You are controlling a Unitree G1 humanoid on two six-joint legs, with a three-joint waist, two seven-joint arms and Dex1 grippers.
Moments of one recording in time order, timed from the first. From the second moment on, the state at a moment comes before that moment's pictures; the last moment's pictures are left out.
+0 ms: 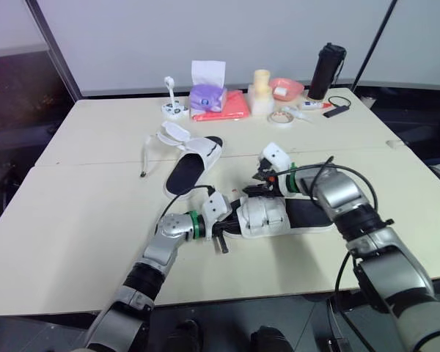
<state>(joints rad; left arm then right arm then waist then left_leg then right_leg) -0.54 0.15 -0.26 0.43 -0.10 -0.03 -0.95 -0.95 -0.50 0.34 0.52 0.11 0.58 0.80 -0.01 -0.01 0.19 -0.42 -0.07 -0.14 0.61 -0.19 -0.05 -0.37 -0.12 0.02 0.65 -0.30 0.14</state>
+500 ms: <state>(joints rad) -0.54 0.19 -0.25 0.34 -0.13 0.04 -0.96 -0.78 -0.70 0.15 0.10 0.01 0.48 0.74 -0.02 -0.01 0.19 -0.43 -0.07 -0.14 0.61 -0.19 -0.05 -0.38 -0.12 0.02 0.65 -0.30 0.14</state>
